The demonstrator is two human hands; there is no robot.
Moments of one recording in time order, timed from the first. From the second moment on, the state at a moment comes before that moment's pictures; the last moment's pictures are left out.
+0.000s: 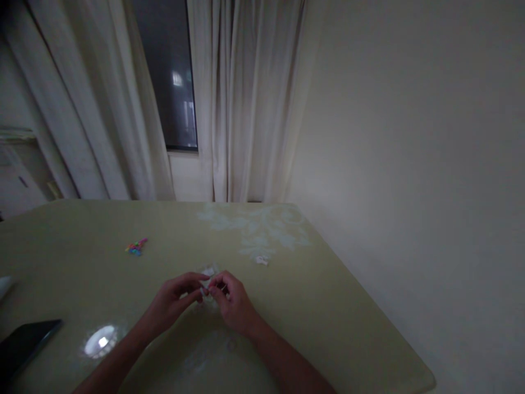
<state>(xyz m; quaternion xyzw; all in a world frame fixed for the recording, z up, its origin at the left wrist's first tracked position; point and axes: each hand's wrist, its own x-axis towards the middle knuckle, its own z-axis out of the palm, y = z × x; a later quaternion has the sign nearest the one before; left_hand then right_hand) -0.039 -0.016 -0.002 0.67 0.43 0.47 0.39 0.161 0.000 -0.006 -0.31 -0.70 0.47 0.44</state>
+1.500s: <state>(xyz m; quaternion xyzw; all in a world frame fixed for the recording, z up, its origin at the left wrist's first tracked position) -0.040 -0.017 -0.001 0.64 0.45 0.53 0.34 0.162 0.018 -0.024 -0.48 -0.82 0.19 0.24</state>
